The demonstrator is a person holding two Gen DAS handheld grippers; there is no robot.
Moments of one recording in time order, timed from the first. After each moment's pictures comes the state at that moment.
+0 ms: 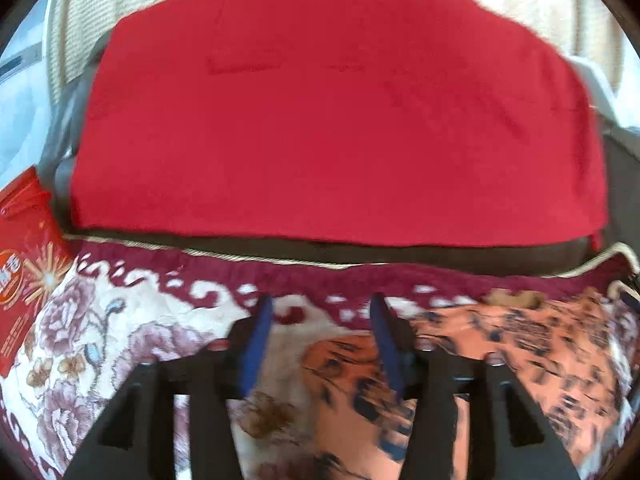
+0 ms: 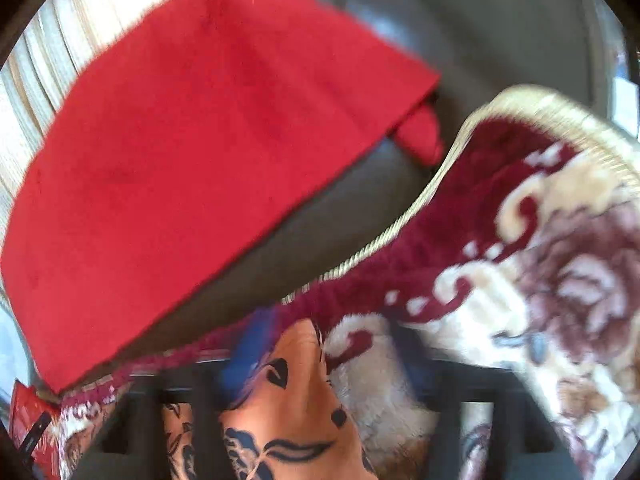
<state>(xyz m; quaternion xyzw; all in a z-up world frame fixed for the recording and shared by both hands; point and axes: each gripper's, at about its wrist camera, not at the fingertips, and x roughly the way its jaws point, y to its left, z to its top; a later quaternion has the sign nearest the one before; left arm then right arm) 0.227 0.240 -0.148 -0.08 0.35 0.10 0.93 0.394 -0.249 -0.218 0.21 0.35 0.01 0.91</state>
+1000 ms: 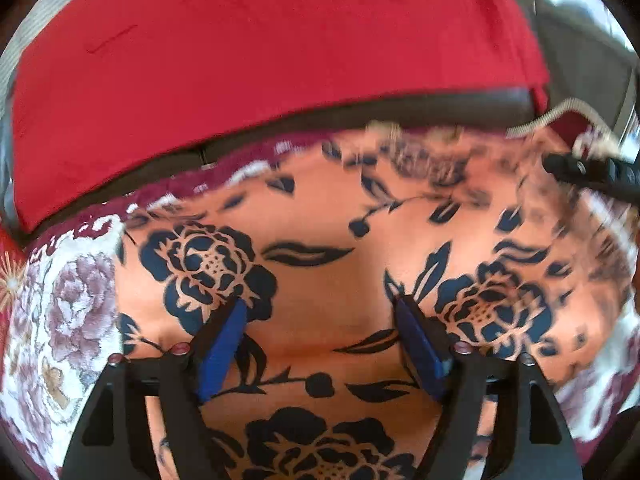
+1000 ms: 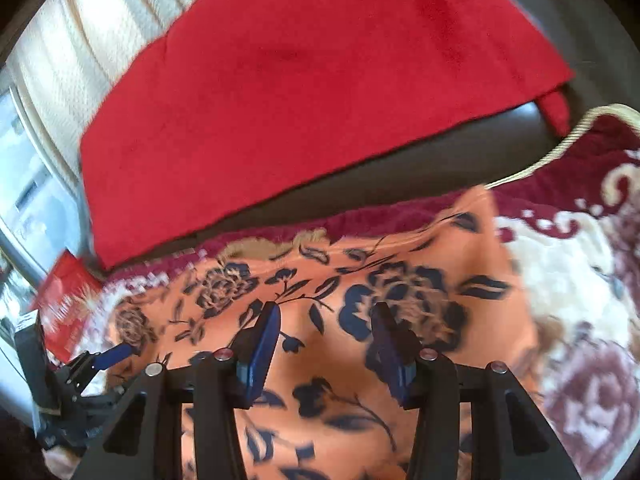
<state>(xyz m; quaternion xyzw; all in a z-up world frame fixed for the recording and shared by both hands) 0.207 0.120 -0.220 0.03 0.46 0.02 0.88 0.347 -0.124 -0.227 0.10 0.43 0.20 0.88</state>
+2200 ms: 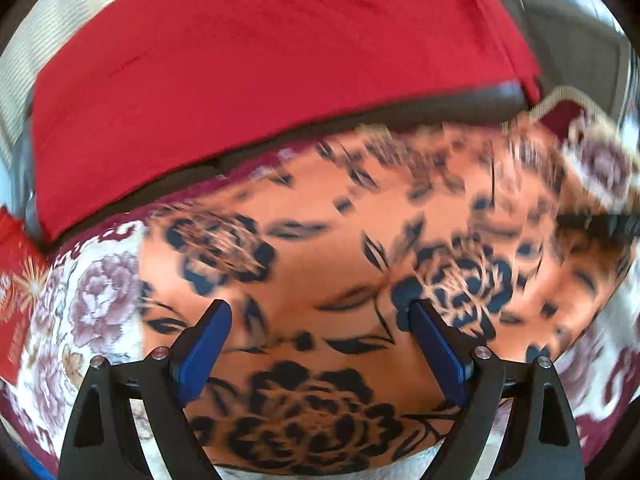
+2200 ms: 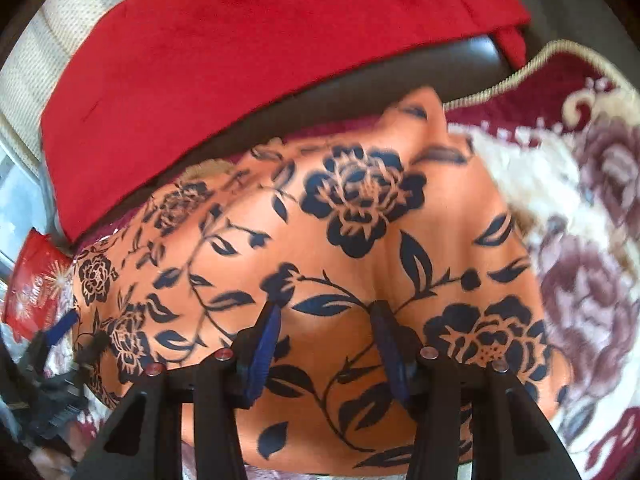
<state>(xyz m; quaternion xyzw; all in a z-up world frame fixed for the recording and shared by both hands) 0.172 0.095 -0.221 0.07 0.44 0.04 0.89 0.309 -0.117 -0.262 0.10 0.50 0.14 0.85</state>
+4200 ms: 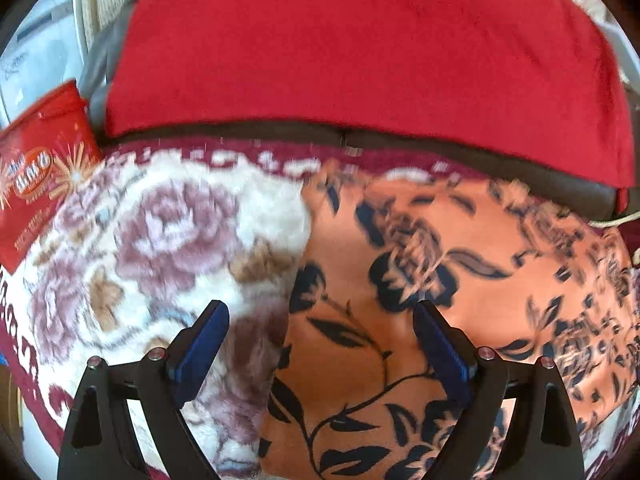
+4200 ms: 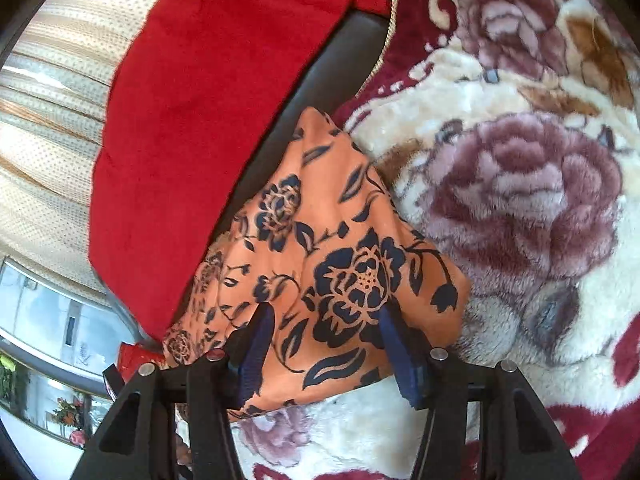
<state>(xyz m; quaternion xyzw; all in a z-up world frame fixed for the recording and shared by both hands) 0.164 0.197 -0.201 -0.10 0.42 0.18 0.88 0.254 -0.222 -0.248 0.37 0.45 0.14 0.80</state>
